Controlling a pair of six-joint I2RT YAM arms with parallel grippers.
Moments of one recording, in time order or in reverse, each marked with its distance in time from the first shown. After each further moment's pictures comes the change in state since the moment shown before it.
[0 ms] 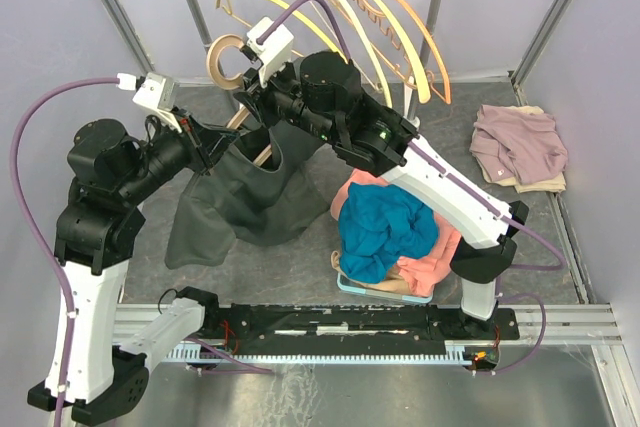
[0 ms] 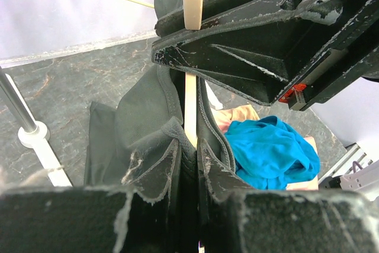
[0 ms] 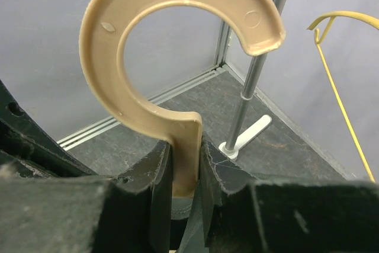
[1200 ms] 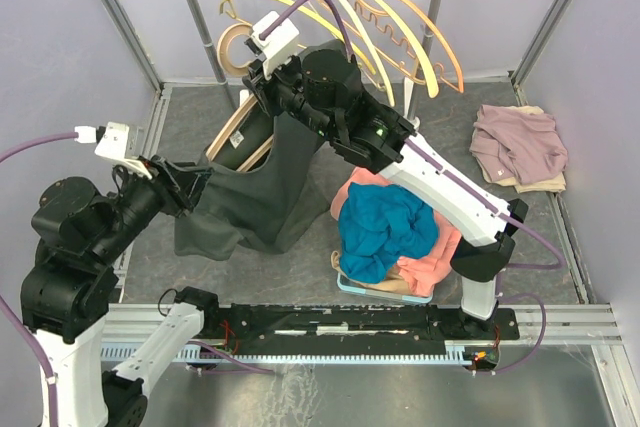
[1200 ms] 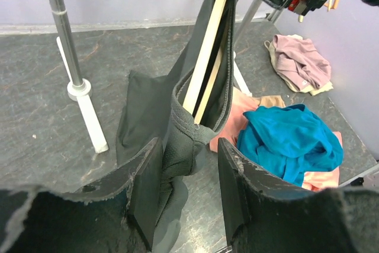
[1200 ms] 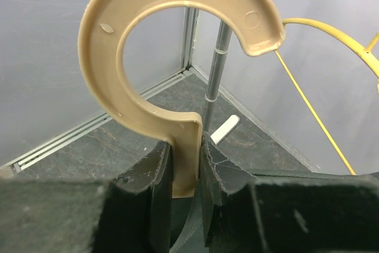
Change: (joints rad) left arm 0.000 -0.180 -0.002 -0.212 -0.185 -0.002; right arm -0.025 -0.001 -0.038 0.066 0.100 -0.052
